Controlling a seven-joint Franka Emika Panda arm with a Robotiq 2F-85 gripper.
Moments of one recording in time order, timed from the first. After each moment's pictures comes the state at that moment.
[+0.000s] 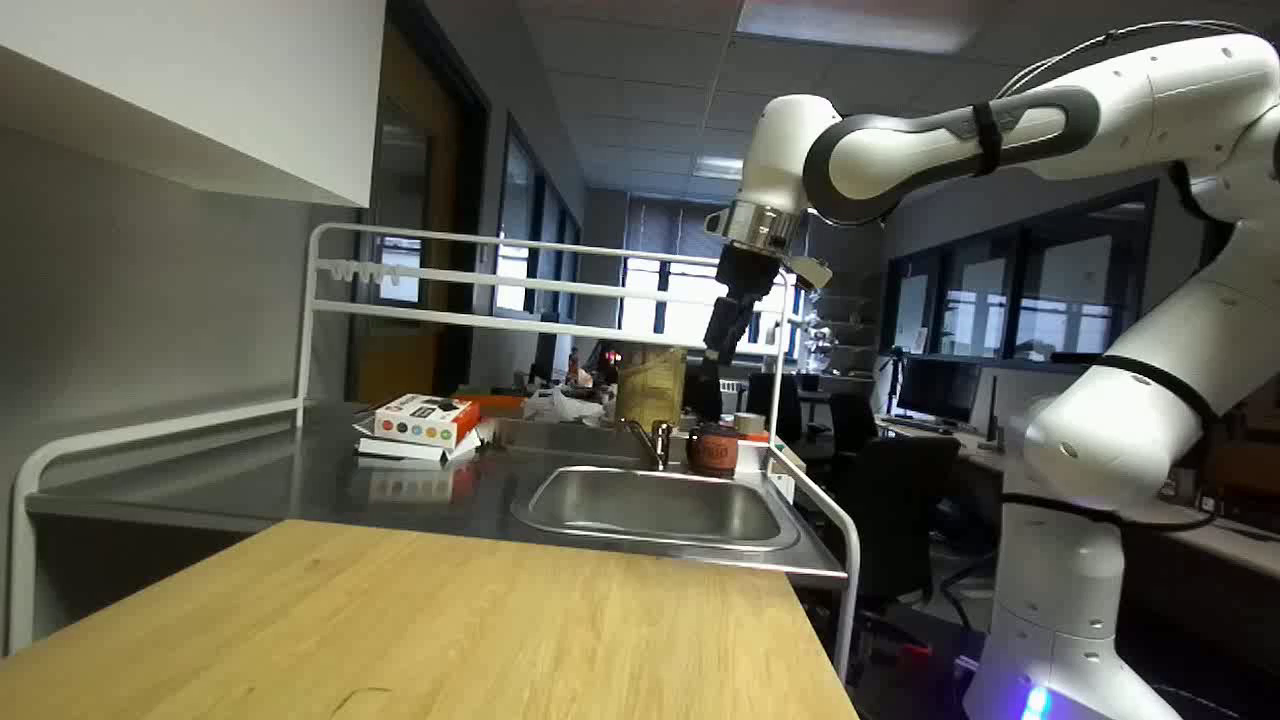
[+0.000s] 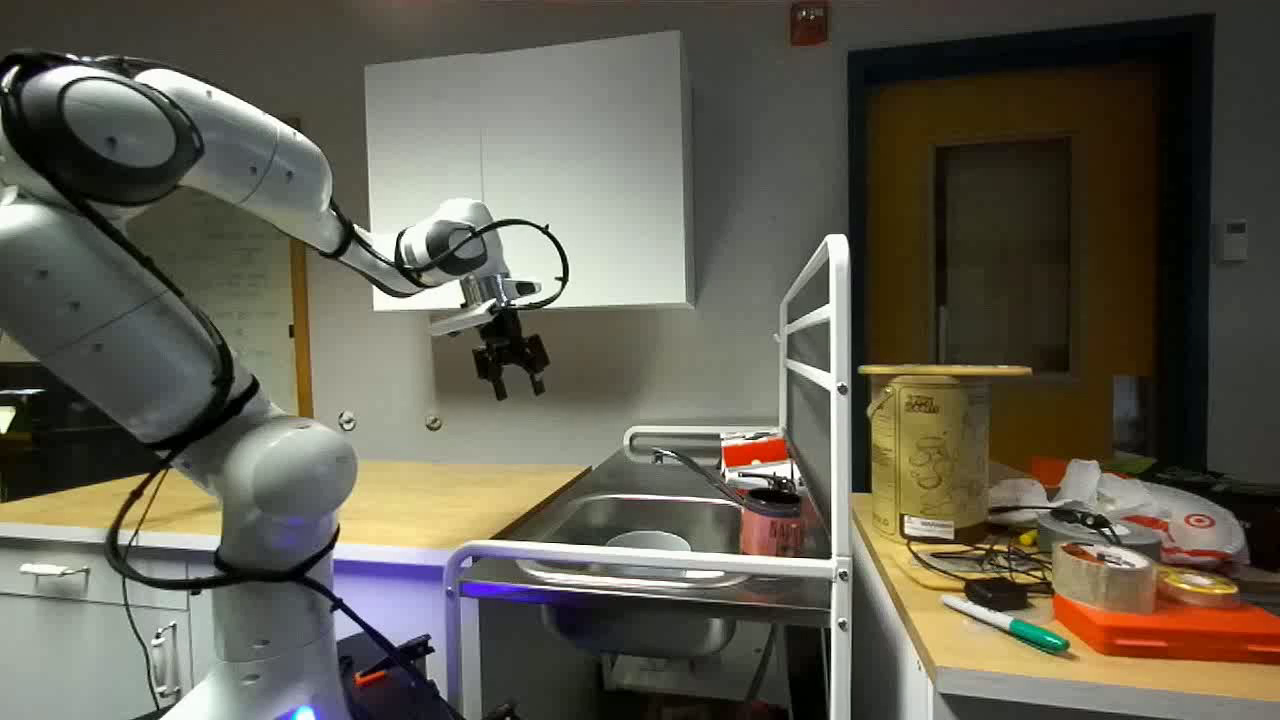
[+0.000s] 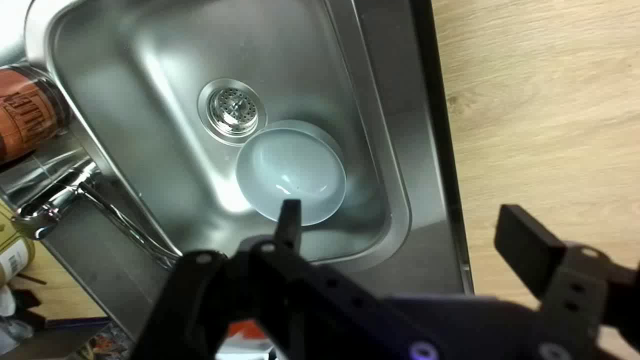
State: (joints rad) arm 0.10 -0.67 0.20 -2.49 -0.04 2.07 0.04
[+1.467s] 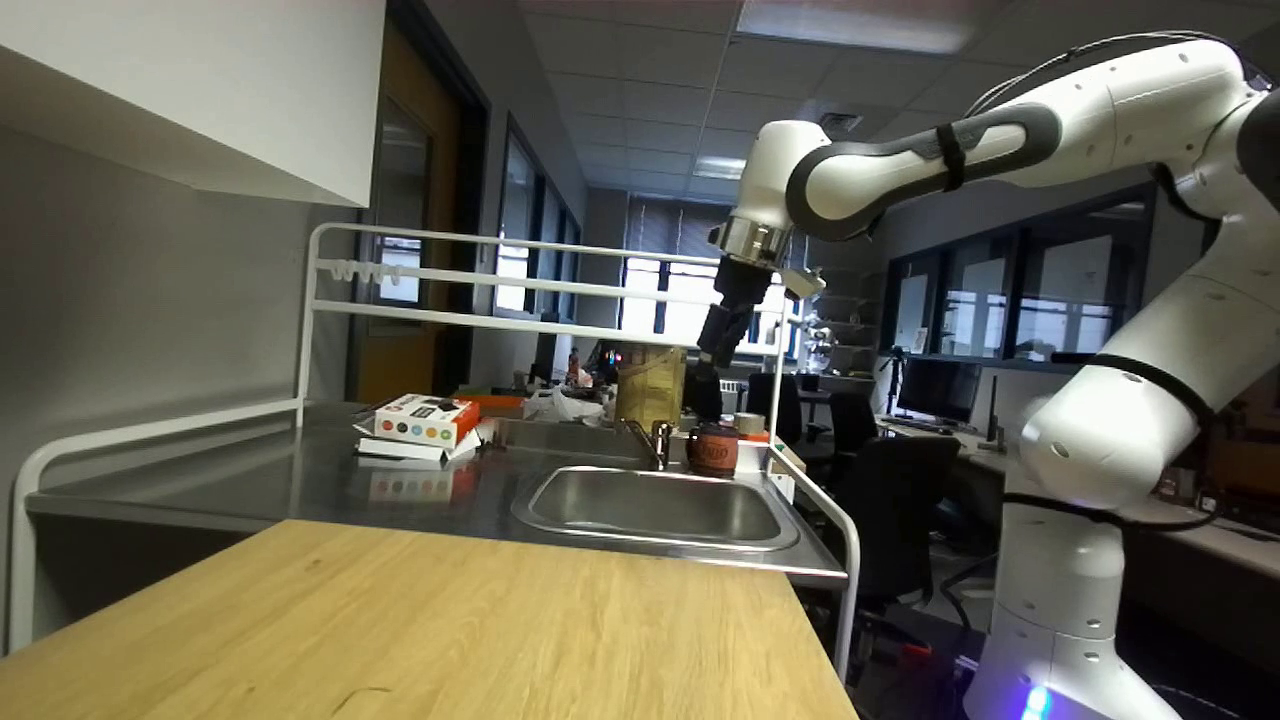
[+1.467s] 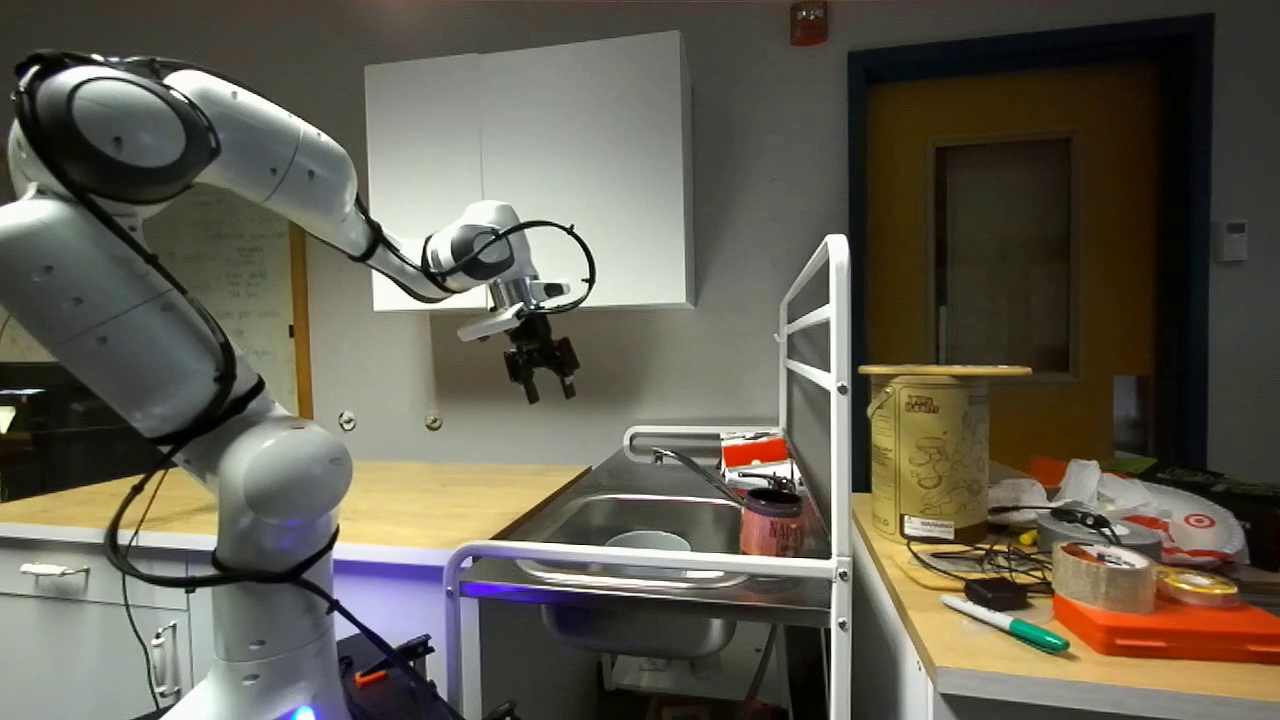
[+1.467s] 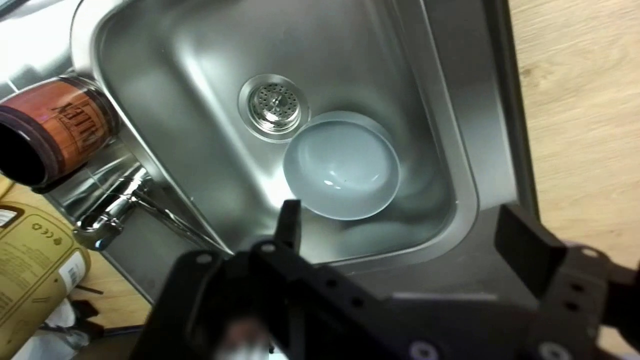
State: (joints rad) arm 0.05 -0.62 0.12 -2.49 -0.10 2.14 0.04
